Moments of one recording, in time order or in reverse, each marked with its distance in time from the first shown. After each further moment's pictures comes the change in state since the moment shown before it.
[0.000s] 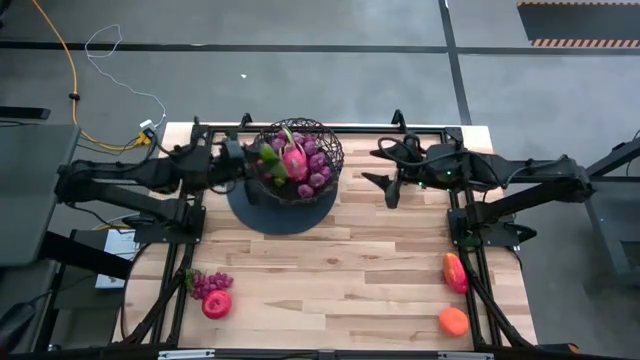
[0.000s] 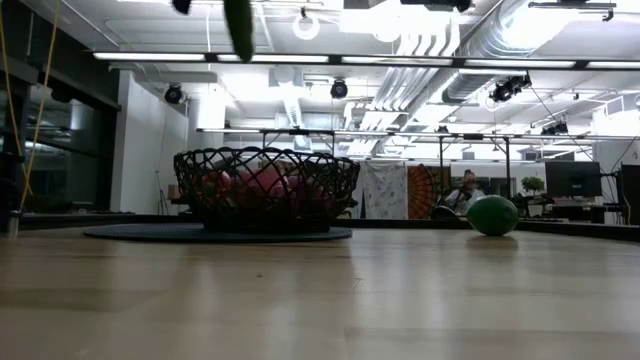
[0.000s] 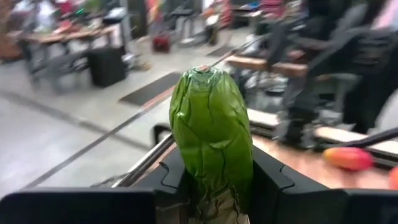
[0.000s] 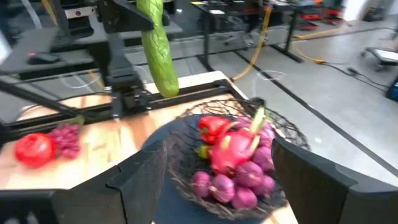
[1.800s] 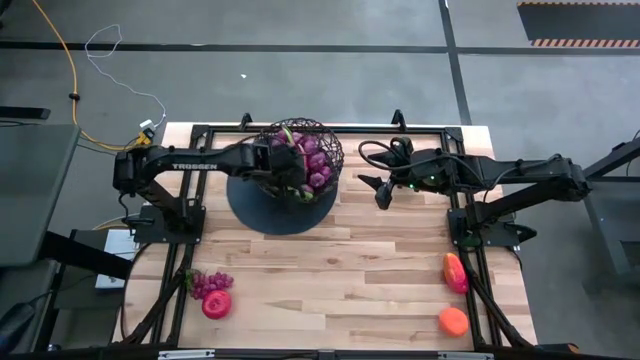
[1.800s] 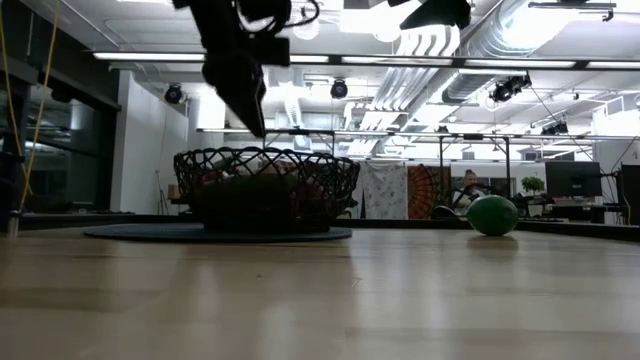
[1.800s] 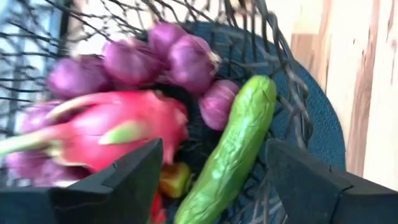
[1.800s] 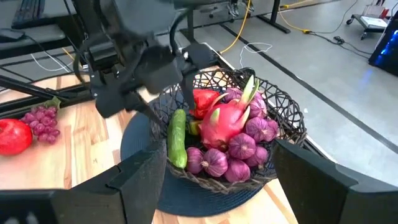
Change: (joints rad) left arm 0.193 0.657 0.356 -0.678 0.270 0.247; right arm 0.000 0.067 0.000 -0.057 0.042 0.079
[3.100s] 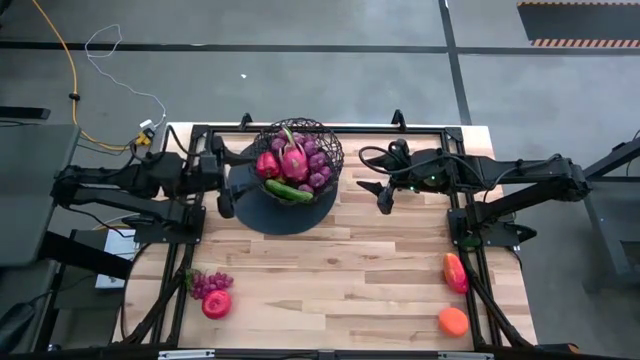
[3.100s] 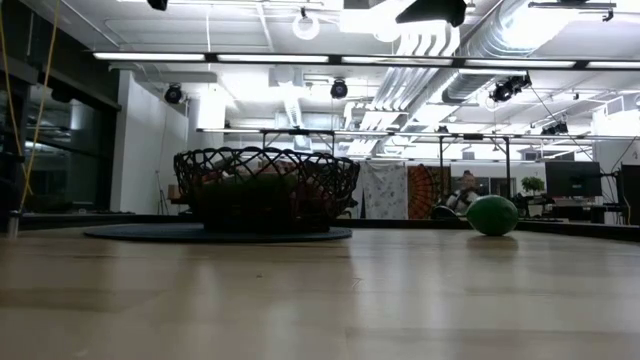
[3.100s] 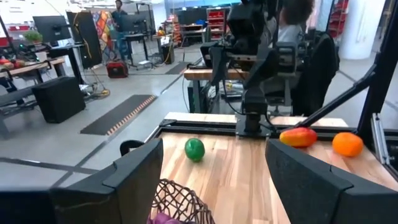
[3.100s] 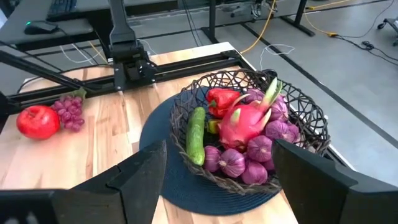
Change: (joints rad) left arm -0.259 -0.895 -0.514 0.688 -0.120 -0.109; right arm 0.000 0.000 0.000 0.010 -0.089 -0.037
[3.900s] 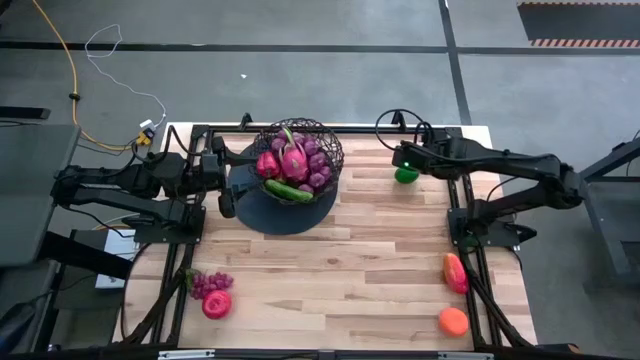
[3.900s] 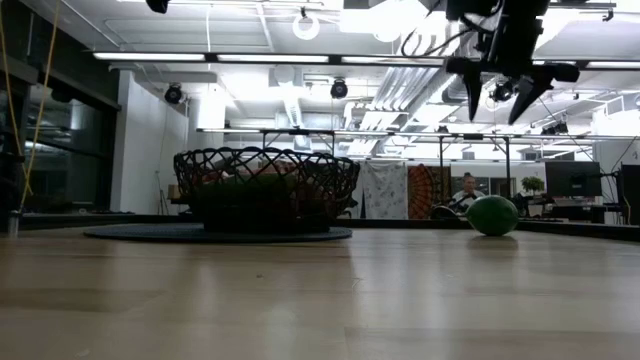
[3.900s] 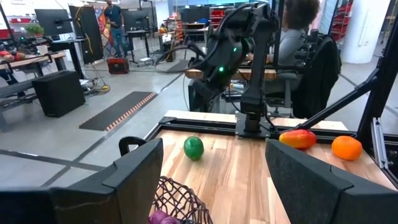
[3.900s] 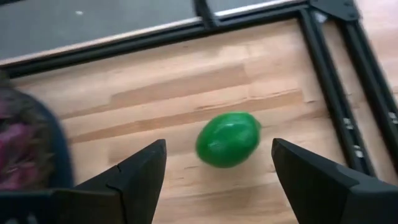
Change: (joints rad) left arm 0.001 0.005 0.000 -0.001 -0.007 -0.034; right arm -0.309 0.097 0.000 -0.824 0.250 1.254
